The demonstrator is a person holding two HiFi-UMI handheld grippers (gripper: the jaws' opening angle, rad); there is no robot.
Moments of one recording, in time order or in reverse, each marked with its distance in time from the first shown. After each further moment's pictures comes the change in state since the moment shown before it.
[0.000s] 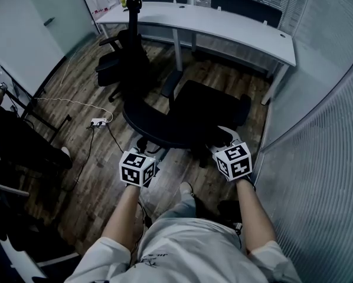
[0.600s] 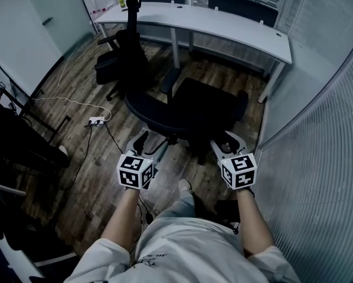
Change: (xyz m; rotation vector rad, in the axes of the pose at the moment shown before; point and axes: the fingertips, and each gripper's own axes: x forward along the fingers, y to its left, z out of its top) left arm -0.038 -0.011 -0.013 -0.016 -0.037 0.048; right arm -0.058 0.015 -0.013 0.043 -0.072 -0.131
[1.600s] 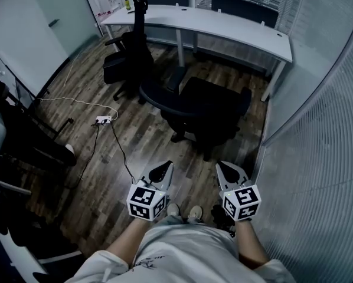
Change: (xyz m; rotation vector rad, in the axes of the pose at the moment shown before) left arm -0.120 -0.087 -0.027 -0.034 -0.009 -0.056; right arm -0.109 0.109 -0.024 0.125 -0.027 0.045
